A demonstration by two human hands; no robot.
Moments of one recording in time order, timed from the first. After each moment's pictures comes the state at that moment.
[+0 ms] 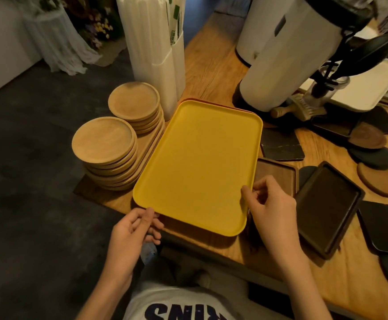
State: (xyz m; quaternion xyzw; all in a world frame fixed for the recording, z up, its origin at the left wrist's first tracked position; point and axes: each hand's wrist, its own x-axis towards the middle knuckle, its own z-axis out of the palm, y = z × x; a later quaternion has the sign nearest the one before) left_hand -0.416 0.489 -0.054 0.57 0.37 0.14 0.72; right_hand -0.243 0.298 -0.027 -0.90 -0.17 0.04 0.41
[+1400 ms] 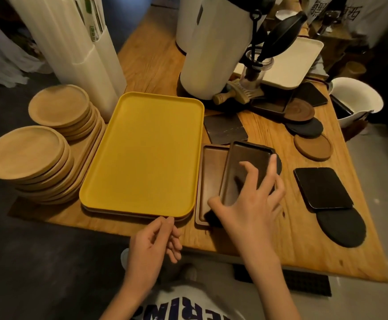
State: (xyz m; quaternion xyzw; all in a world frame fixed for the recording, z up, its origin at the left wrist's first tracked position) left_hand -0.377 0.397 -0.051 0.68 0.23 0.08 0.69; right_hand -0.265 0.254 -0.023 -0.97 -0.05 -0.04 0.23
